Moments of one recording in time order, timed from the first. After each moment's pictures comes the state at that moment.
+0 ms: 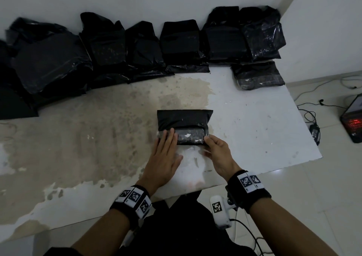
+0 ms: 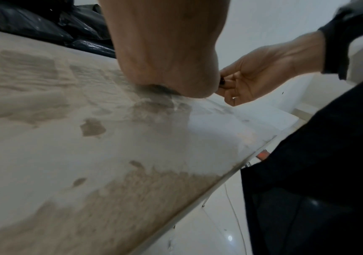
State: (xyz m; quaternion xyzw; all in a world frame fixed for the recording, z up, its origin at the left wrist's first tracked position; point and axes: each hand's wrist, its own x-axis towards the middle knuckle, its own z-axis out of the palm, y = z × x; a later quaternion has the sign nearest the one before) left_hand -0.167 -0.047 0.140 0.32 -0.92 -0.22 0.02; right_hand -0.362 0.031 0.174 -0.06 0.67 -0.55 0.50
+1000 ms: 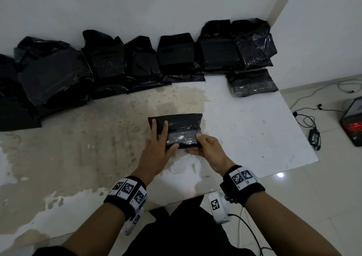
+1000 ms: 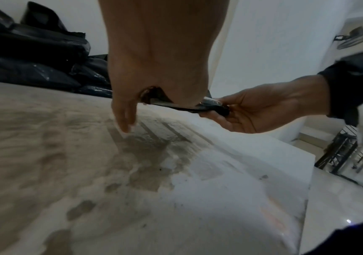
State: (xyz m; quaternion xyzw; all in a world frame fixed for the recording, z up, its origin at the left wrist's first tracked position) left_hand -0.186 -0.083 0.184 0.43 -0.85 -0.31 0.04; right_hand -0.367 0.010 0.195 -0.11 0.62 -0.53 0.56
